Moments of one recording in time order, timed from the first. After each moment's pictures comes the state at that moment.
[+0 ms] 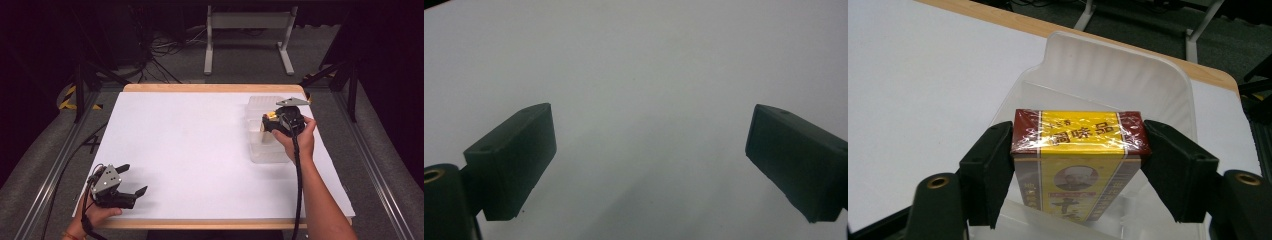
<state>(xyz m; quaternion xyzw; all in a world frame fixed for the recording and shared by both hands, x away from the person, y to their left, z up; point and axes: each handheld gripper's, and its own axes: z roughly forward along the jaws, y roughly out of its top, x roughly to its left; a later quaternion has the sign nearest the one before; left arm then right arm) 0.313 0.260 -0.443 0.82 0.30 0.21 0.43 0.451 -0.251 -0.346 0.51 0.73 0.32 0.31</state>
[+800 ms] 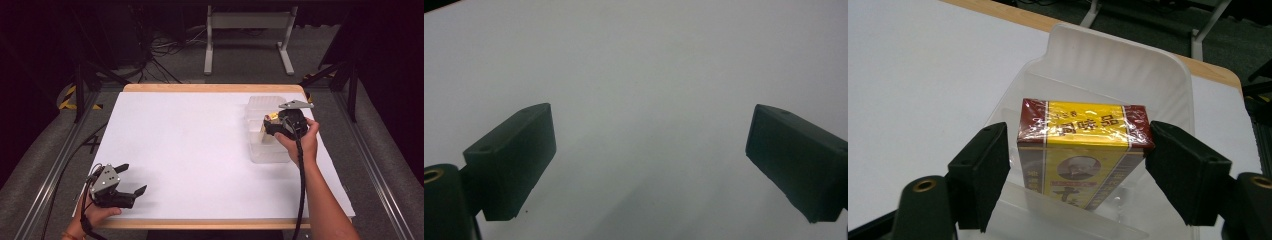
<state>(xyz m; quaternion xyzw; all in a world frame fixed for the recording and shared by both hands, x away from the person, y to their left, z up) 0.313 0.262 -0.442 0.82 0.30 0.21 0.44 0.442 -0.257 -0.347 0.50 0.74 0.33 0.31</state>
